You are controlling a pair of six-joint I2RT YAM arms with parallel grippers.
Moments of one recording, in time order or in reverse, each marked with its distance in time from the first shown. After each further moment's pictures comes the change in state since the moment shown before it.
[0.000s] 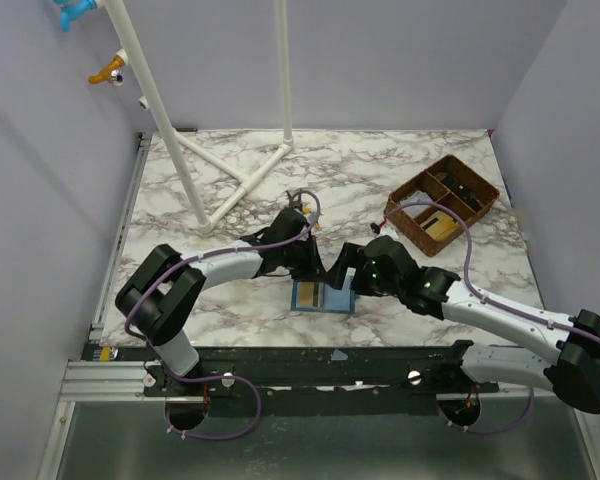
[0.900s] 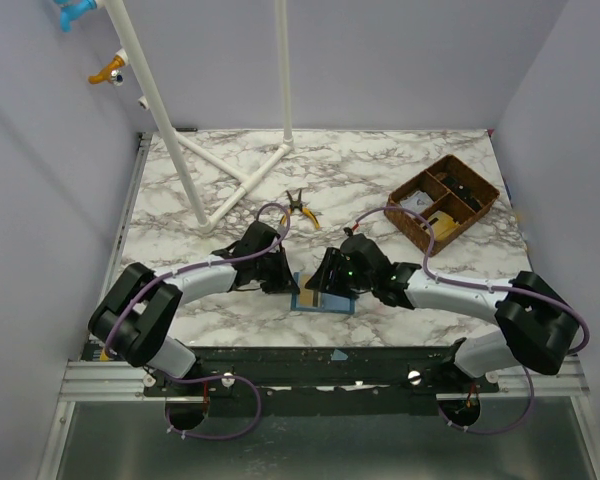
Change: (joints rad) left arm 0.134 -0.201 -0.261 -0.043 -0.053 0.057; right arm -0.001 0.327 0.011 0.282 -0.187 0.082
